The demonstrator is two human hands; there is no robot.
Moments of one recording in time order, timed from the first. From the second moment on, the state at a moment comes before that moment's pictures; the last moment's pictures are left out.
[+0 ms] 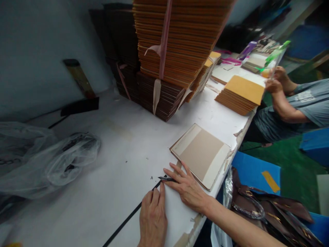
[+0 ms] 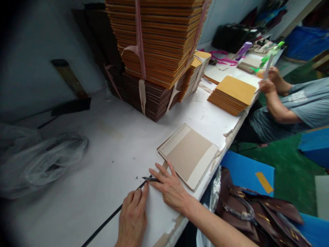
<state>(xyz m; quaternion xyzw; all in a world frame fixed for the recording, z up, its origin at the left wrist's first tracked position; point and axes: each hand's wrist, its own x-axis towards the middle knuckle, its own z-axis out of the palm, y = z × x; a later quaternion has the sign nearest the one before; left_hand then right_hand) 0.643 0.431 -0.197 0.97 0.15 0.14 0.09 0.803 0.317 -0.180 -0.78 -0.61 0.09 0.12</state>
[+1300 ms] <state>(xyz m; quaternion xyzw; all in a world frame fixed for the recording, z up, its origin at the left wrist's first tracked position) 0.666 0.429 -0.198 0.98 0.16 0.12 0.09 0.800 0.332 -0.174 -0.79 -0.26 0.21 0.52</state>
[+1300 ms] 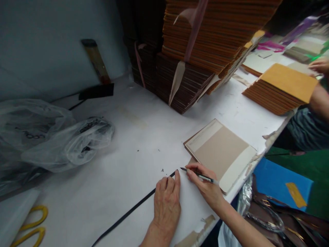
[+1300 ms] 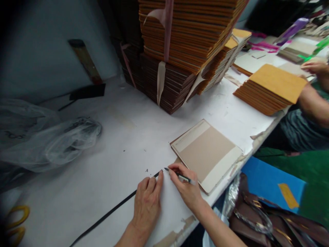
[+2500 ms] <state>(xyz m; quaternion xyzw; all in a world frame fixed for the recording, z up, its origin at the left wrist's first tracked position) 0.666 0.429 -0.194 0.98 0.16 0.12 0.10 0.797 0.337 -0.179 -0.80 -0.34 0.18 0.46</state>
